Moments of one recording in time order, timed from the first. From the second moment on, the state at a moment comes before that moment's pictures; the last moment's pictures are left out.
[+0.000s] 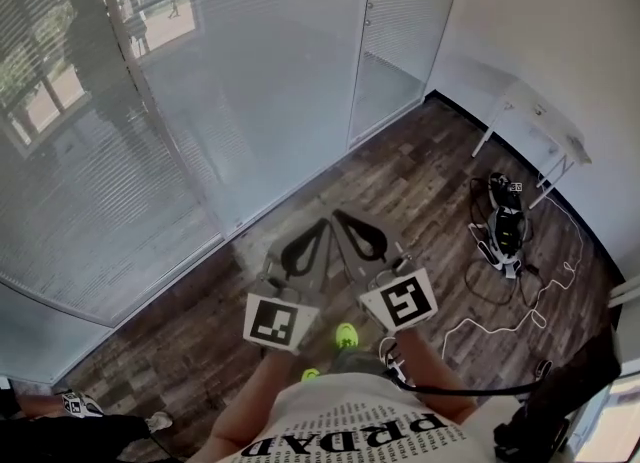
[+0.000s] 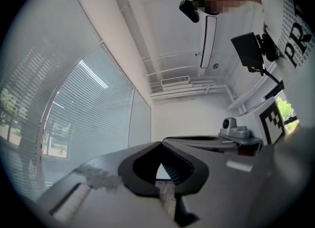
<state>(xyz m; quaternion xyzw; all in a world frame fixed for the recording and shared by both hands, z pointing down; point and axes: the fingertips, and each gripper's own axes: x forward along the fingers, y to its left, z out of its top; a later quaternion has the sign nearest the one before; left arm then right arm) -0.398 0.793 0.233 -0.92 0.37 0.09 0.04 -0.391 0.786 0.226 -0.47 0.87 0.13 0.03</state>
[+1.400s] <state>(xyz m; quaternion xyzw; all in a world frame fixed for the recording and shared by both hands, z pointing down) -0.270 0.551 0.263 -0.90 0.42 0.08 0.03 -0.263 0.546 0.256 -0.43 0.90 0.11 0.03</state>
